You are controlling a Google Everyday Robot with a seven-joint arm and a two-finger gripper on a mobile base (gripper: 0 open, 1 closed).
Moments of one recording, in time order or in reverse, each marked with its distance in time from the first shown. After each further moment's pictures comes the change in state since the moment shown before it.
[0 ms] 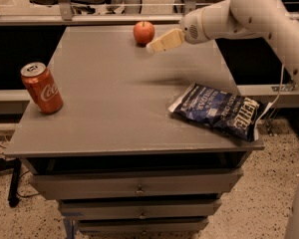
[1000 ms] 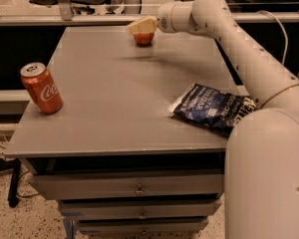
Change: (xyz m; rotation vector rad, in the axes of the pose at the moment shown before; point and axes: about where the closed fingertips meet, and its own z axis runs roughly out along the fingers) arm -0.059 -0.064 0.103 0.127 -0.212 -0.047
